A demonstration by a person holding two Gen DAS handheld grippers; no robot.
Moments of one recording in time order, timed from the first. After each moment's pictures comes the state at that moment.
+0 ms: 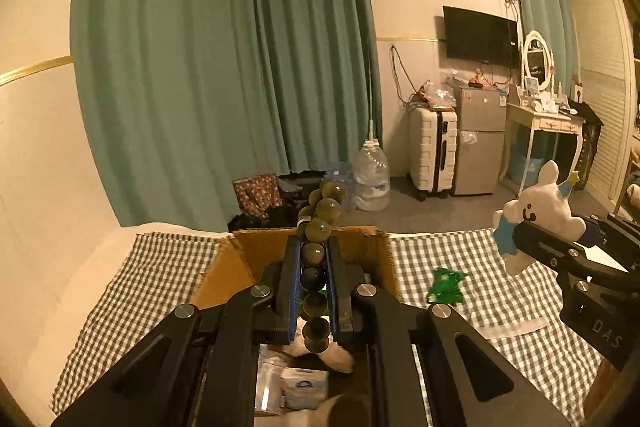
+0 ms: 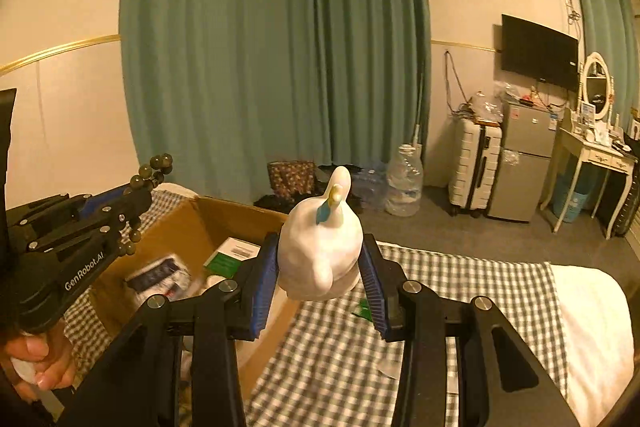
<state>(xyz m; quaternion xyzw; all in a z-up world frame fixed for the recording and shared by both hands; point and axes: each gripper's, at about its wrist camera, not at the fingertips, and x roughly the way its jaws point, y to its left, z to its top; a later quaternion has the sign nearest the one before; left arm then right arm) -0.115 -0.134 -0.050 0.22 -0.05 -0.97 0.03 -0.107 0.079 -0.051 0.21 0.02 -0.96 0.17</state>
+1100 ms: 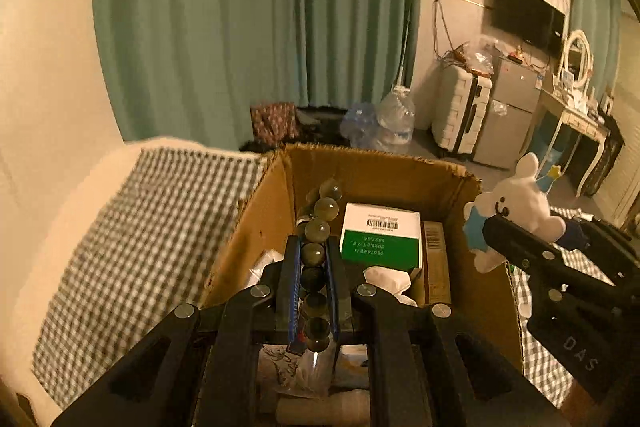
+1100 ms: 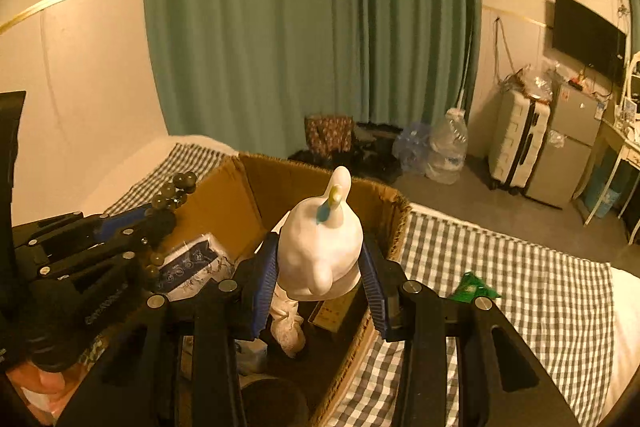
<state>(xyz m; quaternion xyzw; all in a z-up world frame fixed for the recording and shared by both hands) -0.165 -0.224 -0.108 0.34 0.03 -0.94 0.05 -0.168 -0.032 -0.102 0.30 0.06 -0.93 0.22</state>
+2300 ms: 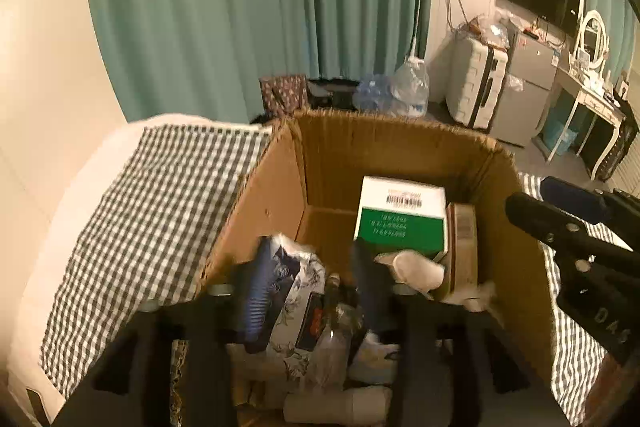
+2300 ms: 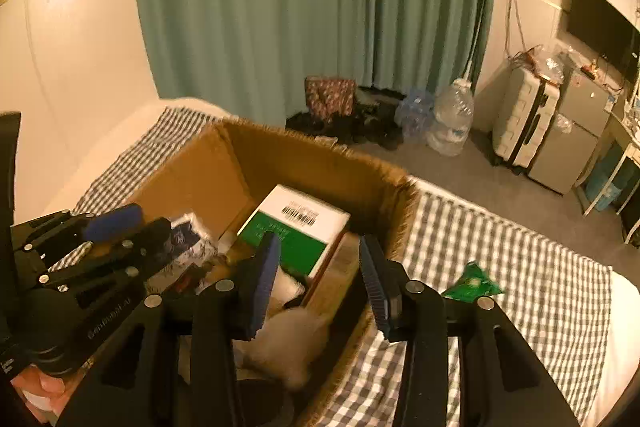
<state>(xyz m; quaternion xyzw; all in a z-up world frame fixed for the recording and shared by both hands) -0.185 -0.222 -0.122 0.38 0.01 -0.92 0.08 -0.199 -0.034 -0.104 0.35 0.08 -0.91 0.21</state>
